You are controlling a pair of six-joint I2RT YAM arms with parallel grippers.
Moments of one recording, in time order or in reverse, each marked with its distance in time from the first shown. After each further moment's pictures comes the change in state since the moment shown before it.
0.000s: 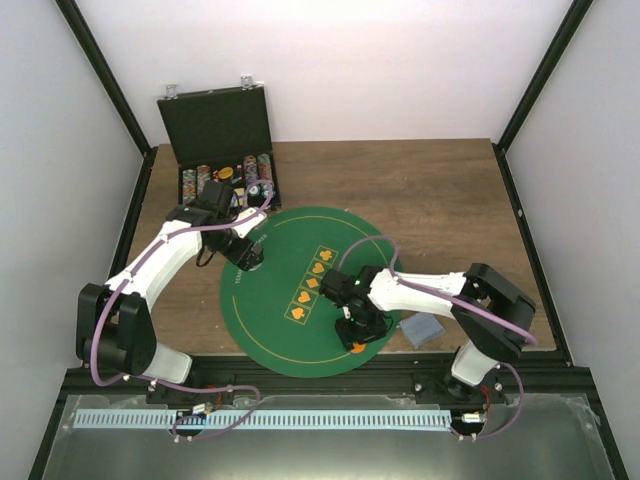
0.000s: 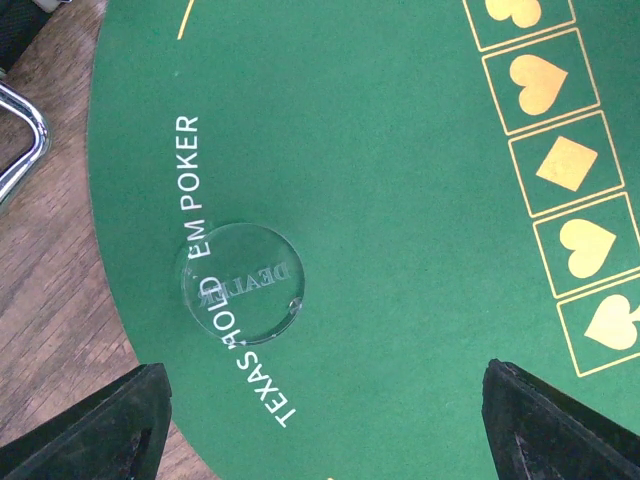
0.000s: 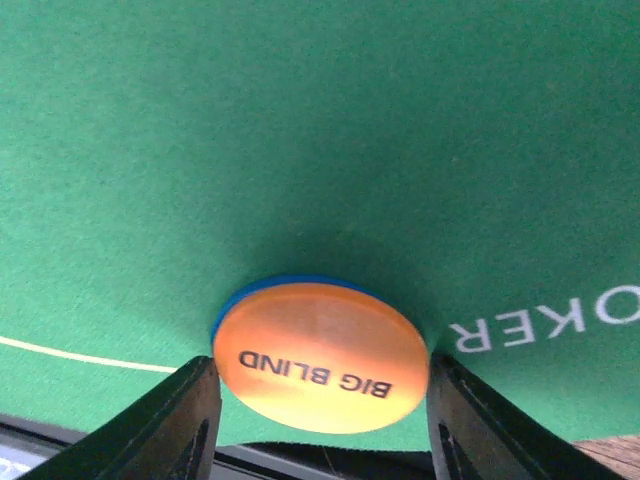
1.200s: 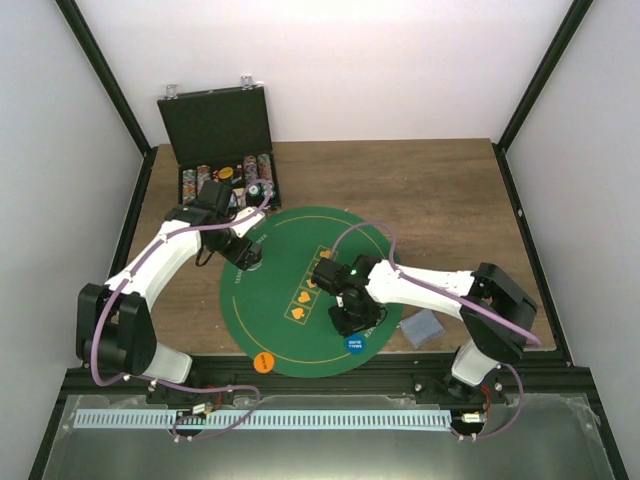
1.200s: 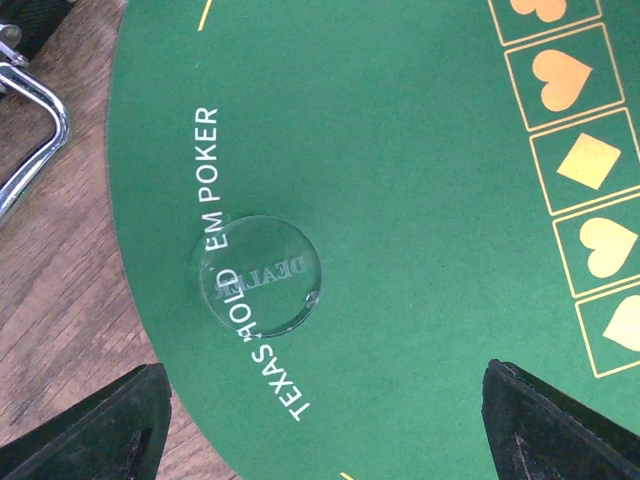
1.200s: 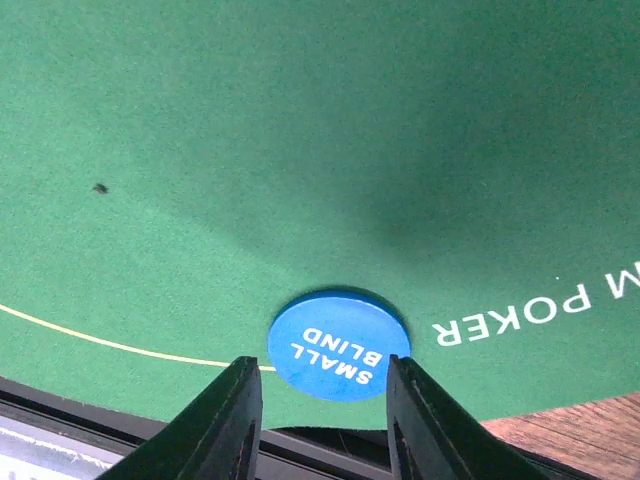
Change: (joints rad) left arm 0.008 0.000 0.000 0.001 -0.019 0.000; right arm 0.010 0.001 0.136 -0.095 0.083 -0.002
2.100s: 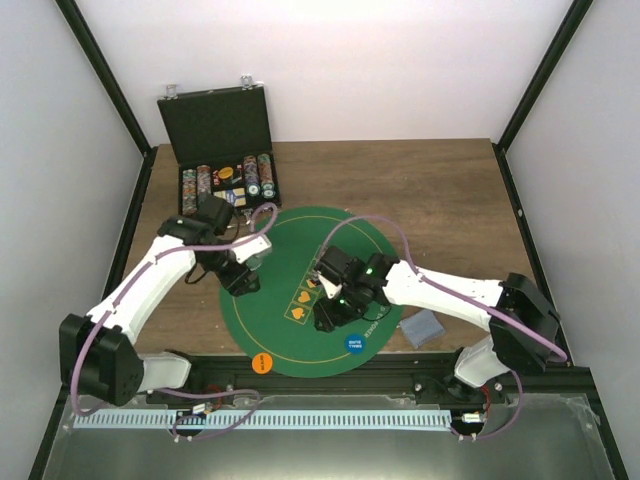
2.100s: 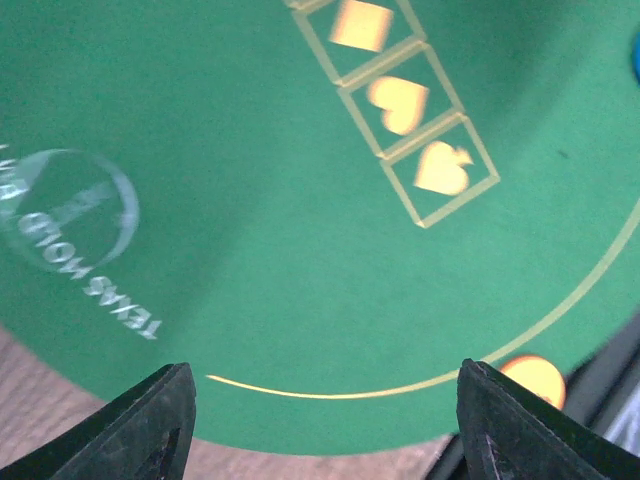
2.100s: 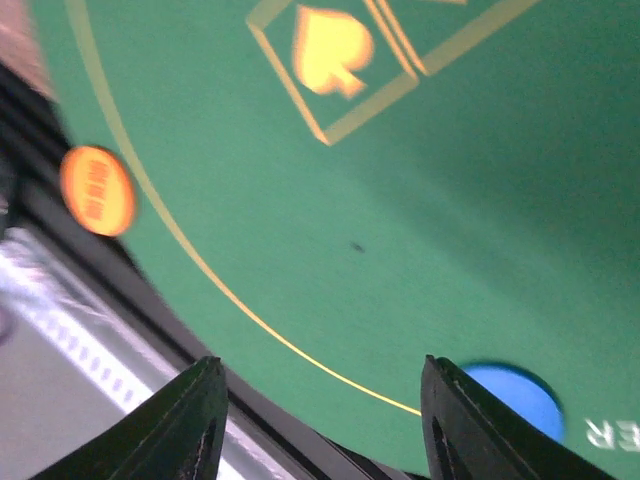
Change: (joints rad) left arm -0.037 -0.127 -0.012 -0.258 0.108 0.157; right arm -0.014 -0.128 0.003 0.232 -0.199 -0.092
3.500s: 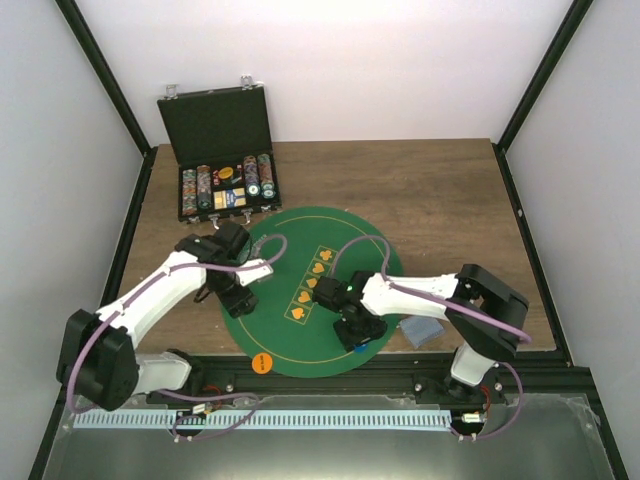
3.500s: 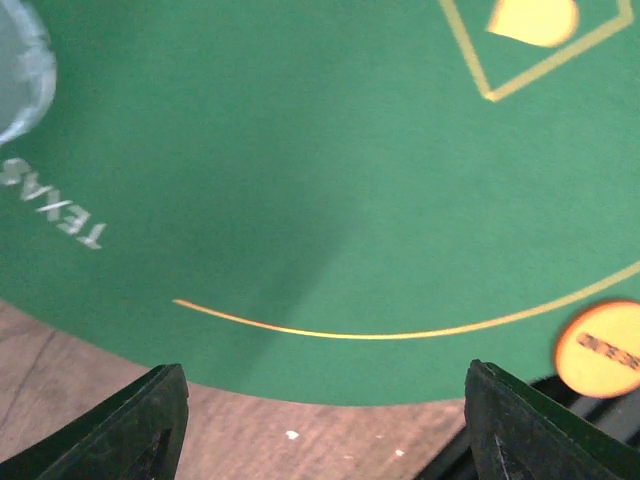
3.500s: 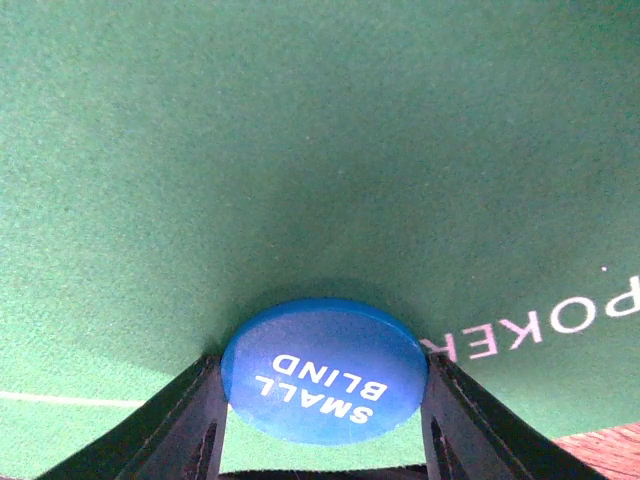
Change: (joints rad) left arm -0.185 -0.061 -0.208 0.028 -0.215 -0.073; right arm 0.071 0.159 -0.116 -0.155 0.245 0.127
